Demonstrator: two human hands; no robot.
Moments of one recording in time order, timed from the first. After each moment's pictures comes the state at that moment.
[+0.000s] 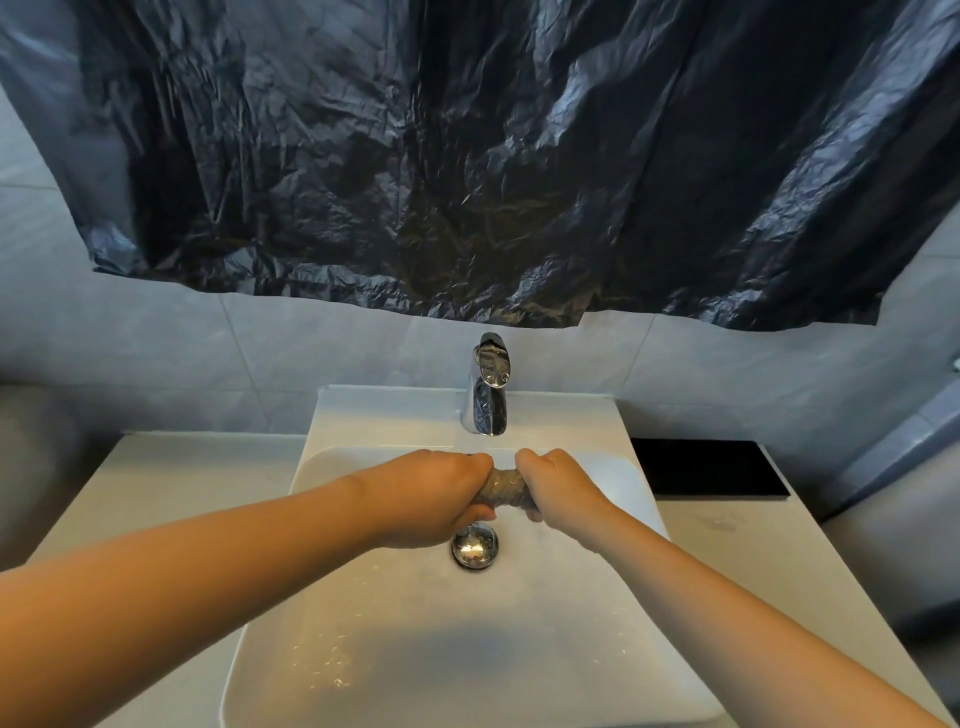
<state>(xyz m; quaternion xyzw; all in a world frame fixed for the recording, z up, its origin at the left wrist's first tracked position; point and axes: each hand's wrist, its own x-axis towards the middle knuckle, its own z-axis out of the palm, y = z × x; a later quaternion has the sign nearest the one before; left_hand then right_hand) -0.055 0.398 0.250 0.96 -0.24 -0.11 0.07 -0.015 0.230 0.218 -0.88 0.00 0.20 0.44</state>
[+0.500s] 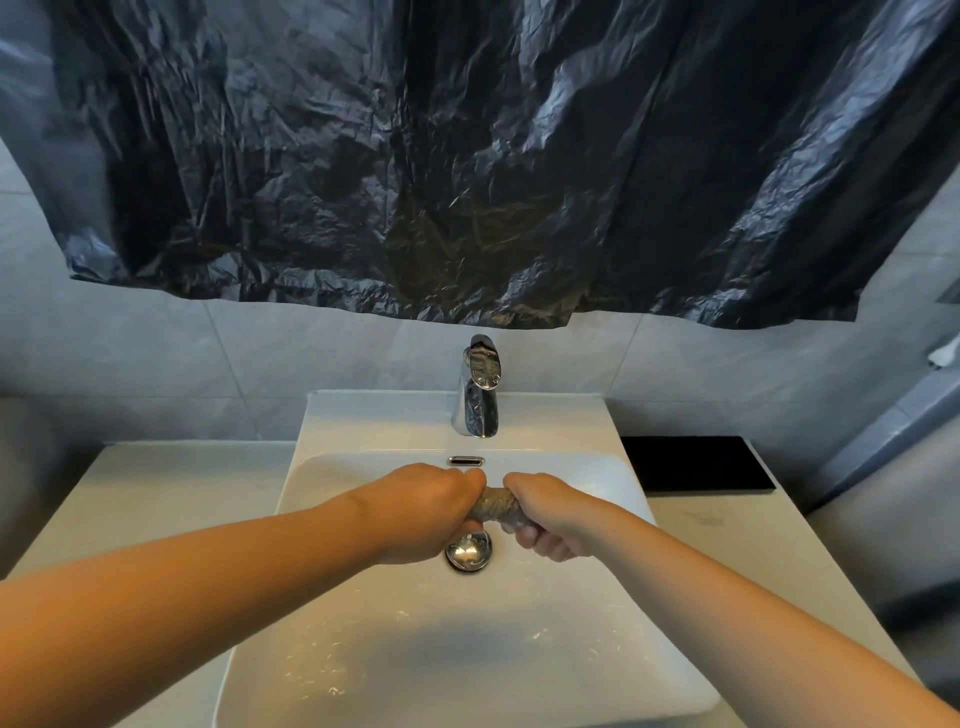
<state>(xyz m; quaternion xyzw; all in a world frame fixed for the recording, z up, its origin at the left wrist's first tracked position) -0.053 0.399 0.230 0.96 -0.27 -0.11 0.04 -0.017 0.230 0.225 -0.81 0.09 0.43 0.39</state>
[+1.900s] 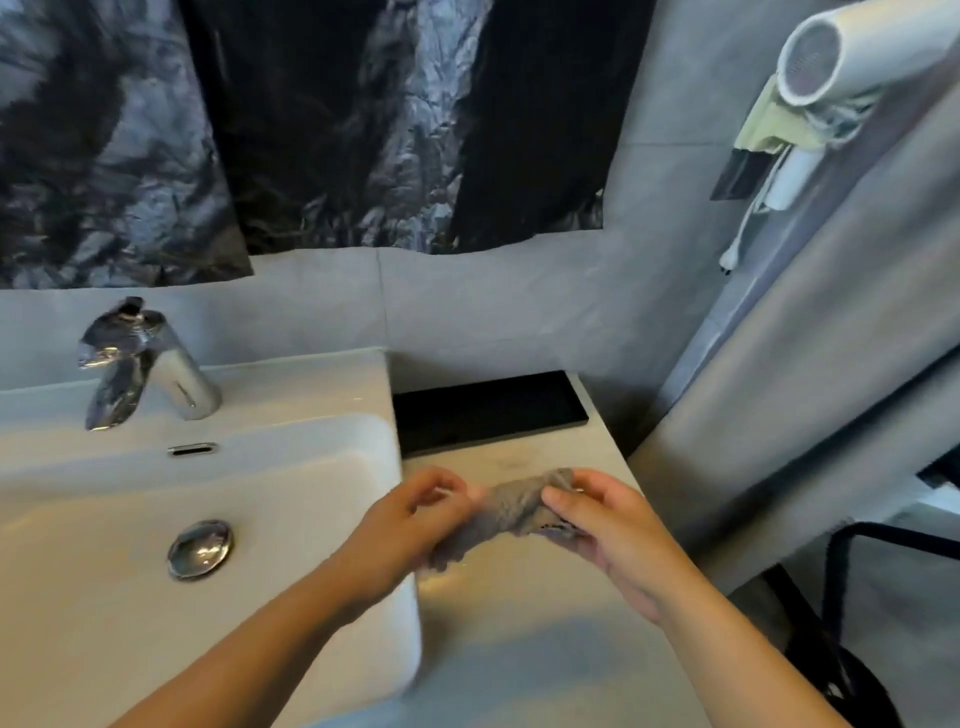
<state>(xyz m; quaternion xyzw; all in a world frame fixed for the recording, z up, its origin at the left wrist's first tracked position) -0.046 0.096 0.185 0.75 -0.01 -0.22 0.63 -0.050 -0.120 0.186 -0.64 0.12 0.15 0.74</state>
